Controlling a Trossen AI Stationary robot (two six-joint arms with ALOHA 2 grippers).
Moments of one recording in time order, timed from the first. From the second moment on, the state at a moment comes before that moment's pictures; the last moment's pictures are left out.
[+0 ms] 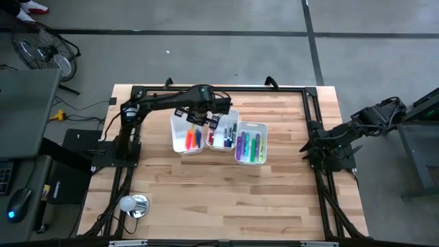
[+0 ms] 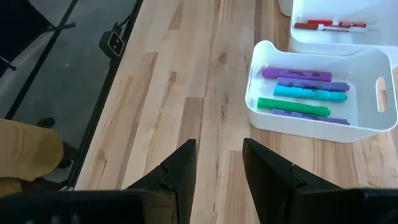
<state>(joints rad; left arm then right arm) 0.24 1.99 1.88 -1.57 -0.21 -1.08 0.48 0.61 0.98 -1.11 0.11 0.39</state>
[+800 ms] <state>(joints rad) 0.26 1.93 1.41 -1.20 -0.01 -1.27 0.48 0.59 0.98 -1.15 0.11 0.45</state>
